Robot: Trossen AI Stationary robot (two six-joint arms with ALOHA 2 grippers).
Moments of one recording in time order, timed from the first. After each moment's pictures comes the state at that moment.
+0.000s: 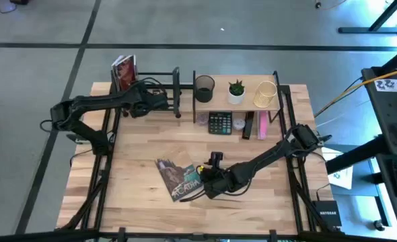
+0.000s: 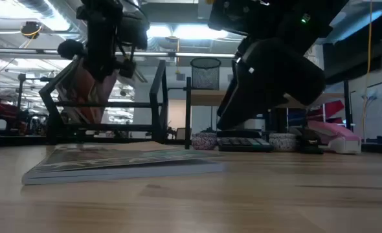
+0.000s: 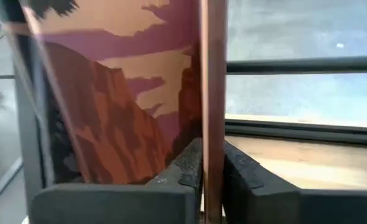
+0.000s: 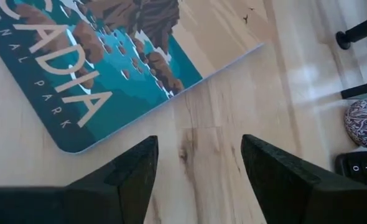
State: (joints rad) left arm 0.42 1.43 1.08 -1.12 -1.09 -1.22; right arm 0.46 1.97 1.28 -0.46 0.59 0.33
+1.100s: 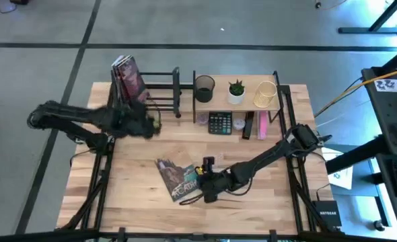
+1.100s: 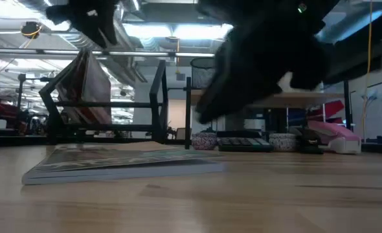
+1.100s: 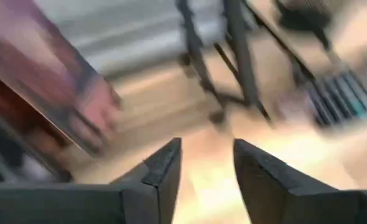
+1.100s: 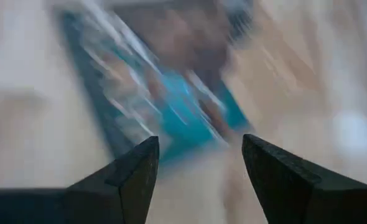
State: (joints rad) left arm -0.21 1.23 1.16 -1.17 -0.72 -1.22; right arm 0.45 1.97 1.20 -0.03 0.33 0.11
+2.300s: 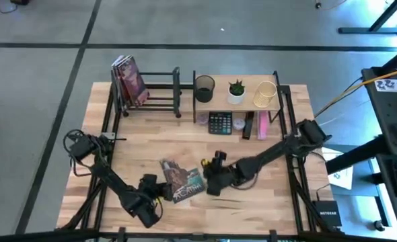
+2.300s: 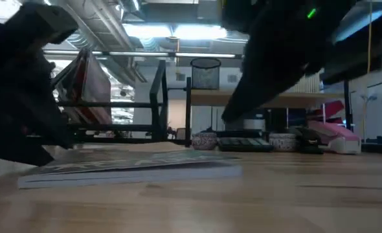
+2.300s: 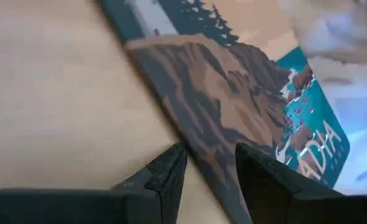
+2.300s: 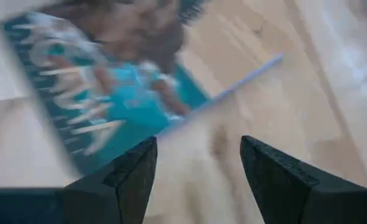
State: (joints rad) left arm -0.80 2.00 1.07 -0.59 -0.86 -2.33; right arm 0.41 1.89 1.12 -0.27 0.41 0.51
